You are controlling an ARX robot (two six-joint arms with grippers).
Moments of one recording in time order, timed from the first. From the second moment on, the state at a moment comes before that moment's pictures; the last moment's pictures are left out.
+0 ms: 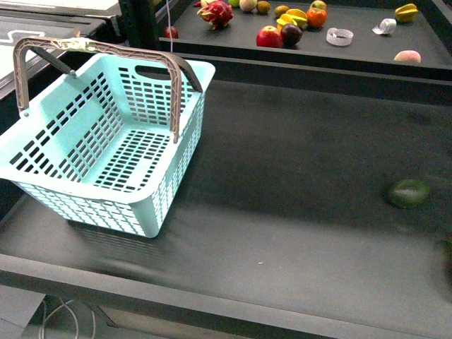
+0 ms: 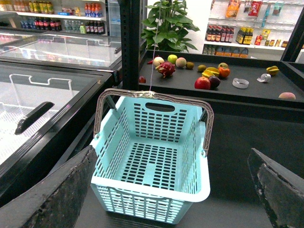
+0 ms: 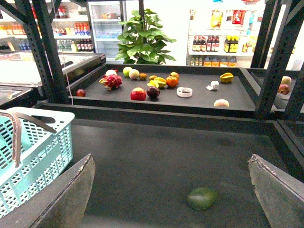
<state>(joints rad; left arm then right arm) 0.00 0.00 0.02 0.00 0.00 -0.01 0.00 0.00 0.01 0.00 0.00 0.00</state>
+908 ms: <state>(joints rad) -0.21 0.76 0.16 0.44 -0.70 -0.48 0.00 0.00 0.01 0.00 0.00 0.00</state>
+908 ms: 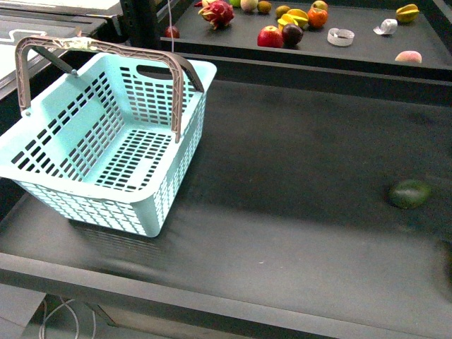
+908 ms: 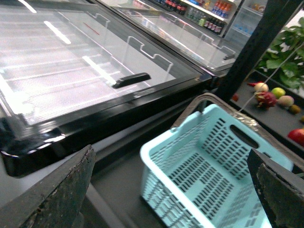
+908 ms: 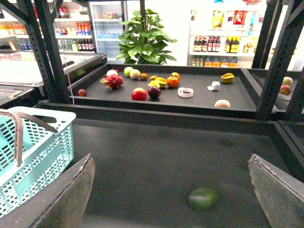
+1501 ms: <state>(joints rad) -0.27 1.88 0.87 0.60 -0.40 -1.00 0.00 0.00 0.01 0.00 0.00 0.00</state>
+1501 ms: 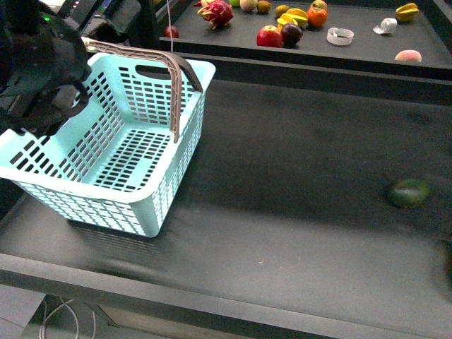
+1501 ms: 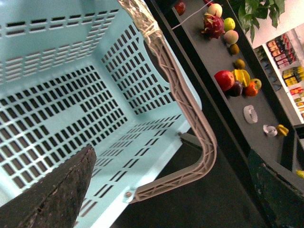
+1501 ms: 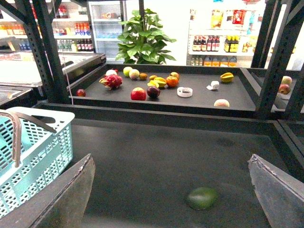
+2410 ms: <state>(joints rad) -0.19 2.42 1.63 0.32 -0.30 -1.15 0.00 0.00 0.01 0.00 0.00 0.00</state>
